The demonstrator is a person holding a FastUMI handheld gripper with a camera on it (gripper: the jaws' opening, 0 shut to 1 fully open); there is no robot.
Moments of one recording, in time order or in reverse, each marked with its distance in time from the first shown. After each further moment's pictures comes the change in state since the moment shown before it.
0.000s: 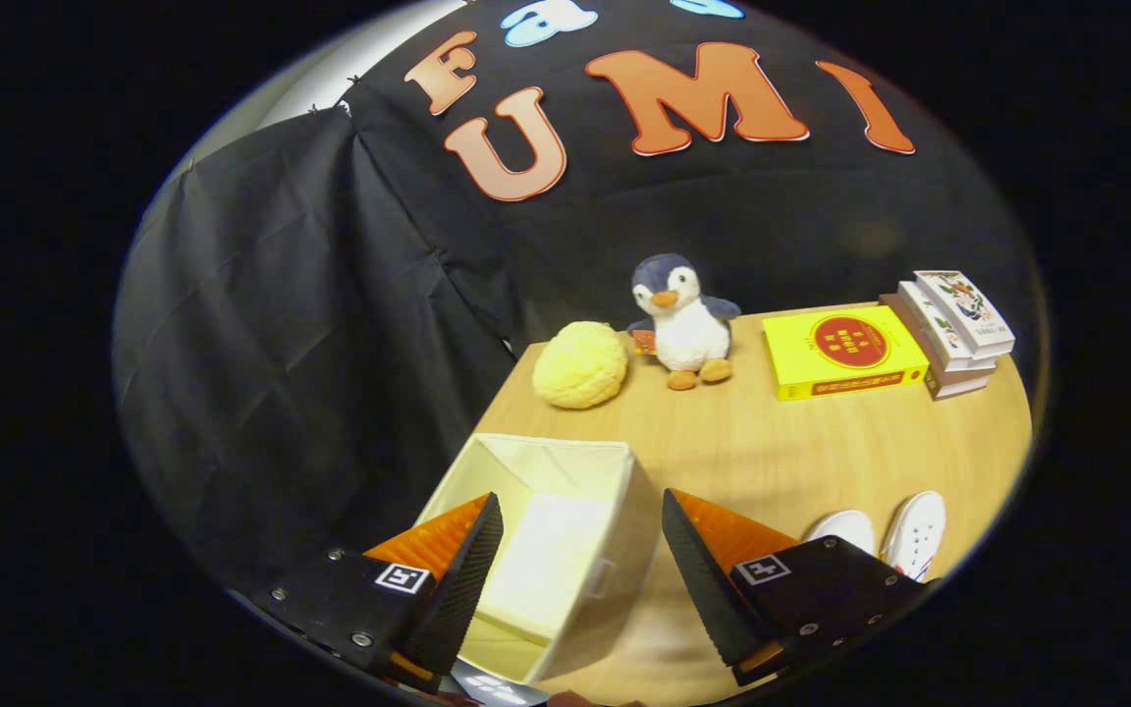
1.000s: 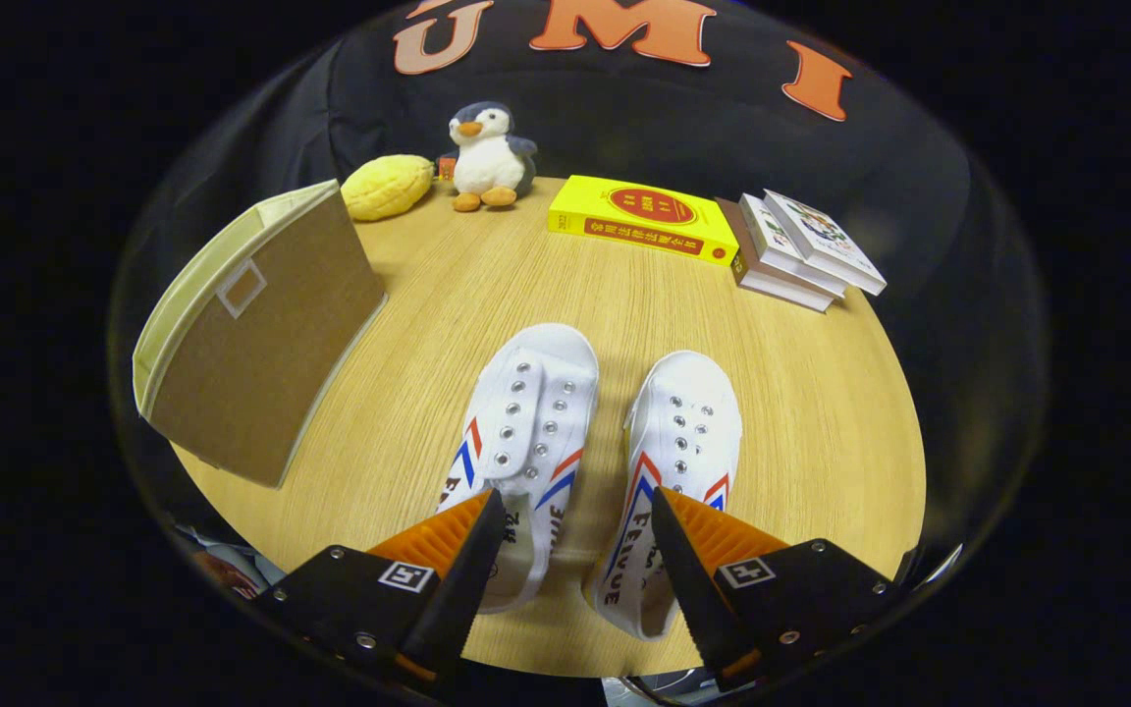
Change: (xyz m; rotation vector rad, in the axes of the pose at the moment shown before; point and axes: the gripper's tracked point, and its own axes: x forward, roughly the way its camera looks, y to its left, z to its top) arm -0.060 -0.228 -0.169 -0.233 0.333 -0.388
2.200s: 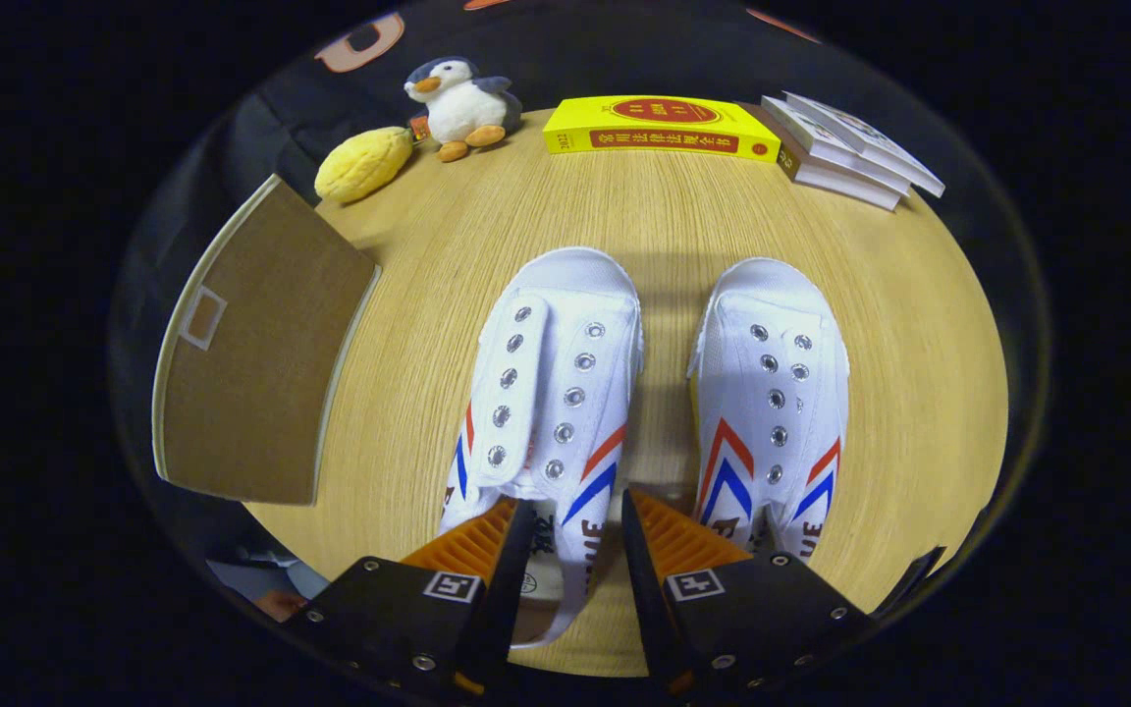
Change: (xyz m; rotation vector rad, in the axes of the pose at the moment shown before) arm 0.046 0.030 -0.023 0.235 0.233 0.232
